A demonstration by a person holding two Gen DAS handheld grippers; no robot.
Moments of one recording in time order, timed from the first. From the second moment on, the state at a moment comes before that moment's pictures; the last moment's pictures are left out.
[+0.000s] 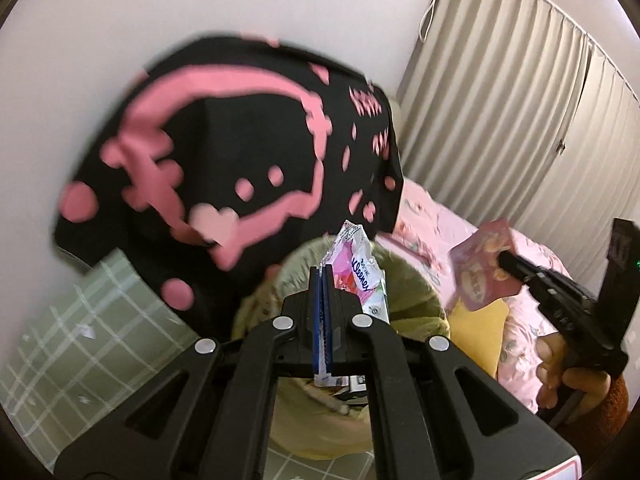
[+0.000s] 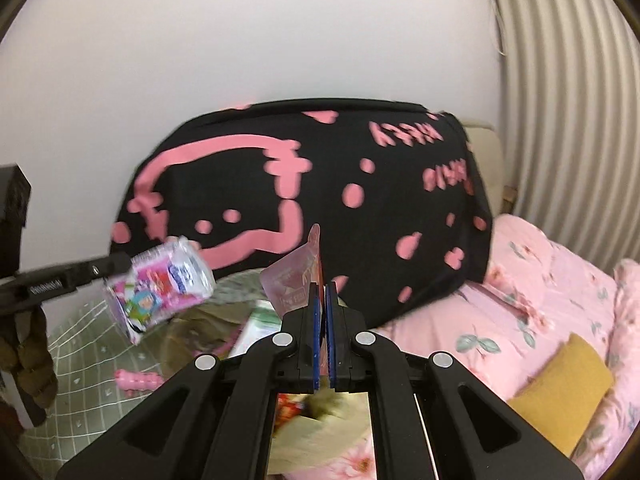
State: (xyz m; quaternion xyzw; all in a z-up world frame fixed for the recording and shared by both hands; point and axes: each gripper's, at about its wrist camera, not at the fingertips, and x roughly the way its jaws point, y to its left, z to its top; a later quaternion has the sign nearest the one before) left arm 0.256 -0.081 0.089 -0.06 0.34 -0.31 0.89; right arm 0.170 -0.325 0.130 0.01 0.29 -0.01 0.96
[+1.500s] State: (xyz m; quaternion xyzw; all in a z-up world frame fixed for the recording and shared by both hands) left arm 0.203 0.052 0.028 -0.13 0.37 -0.12 0.91; right arm 0.234 -0.234 0.064 0.01 0.37 0.11 0.92
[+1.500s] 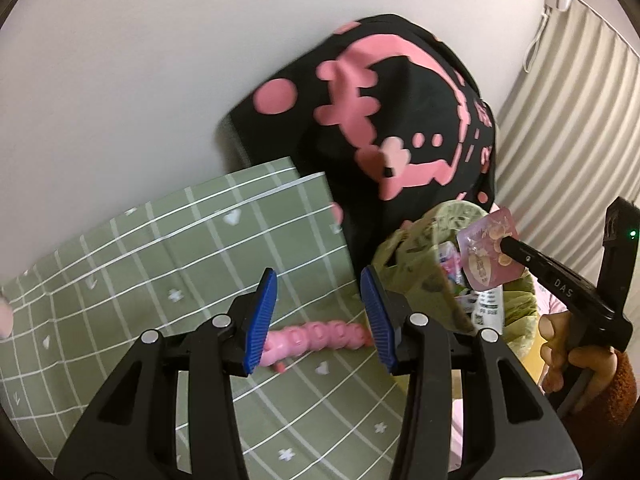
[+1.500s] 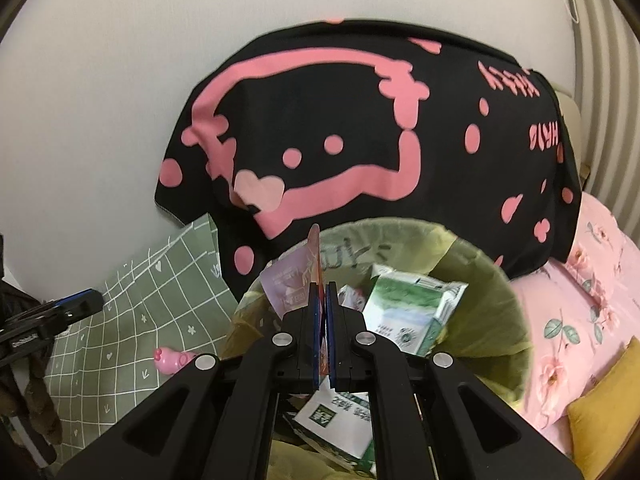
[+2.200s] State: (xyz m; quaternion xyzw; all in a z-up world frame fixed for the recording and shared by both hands) left arm 0.118 0.056 0.025 -0.10 0.31 -0.07 0.94; right arm 0.144 -0.226 0.065 0.02 0.34 0.09 0.93
